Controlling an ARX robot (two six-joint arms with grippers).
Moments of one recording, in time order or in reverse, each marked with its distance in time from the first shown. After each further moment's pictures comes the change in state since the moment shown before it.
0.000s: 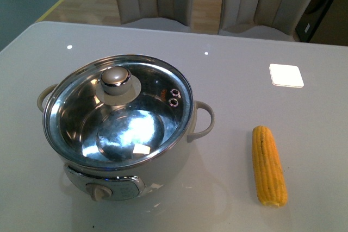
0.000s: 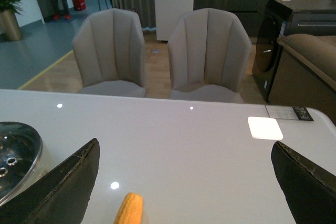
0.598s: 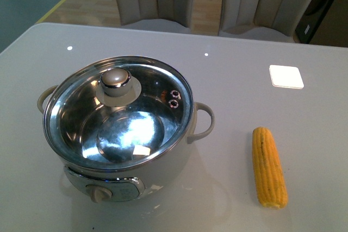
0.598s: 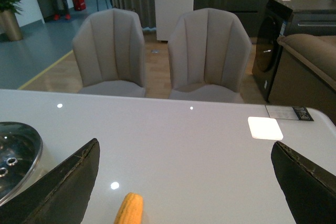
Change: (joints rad) left arm 0.000 0.000 0.000 0.000 0.000 0.000; right arm 0.000 0.000 0.000 0.000 0.000 0.000
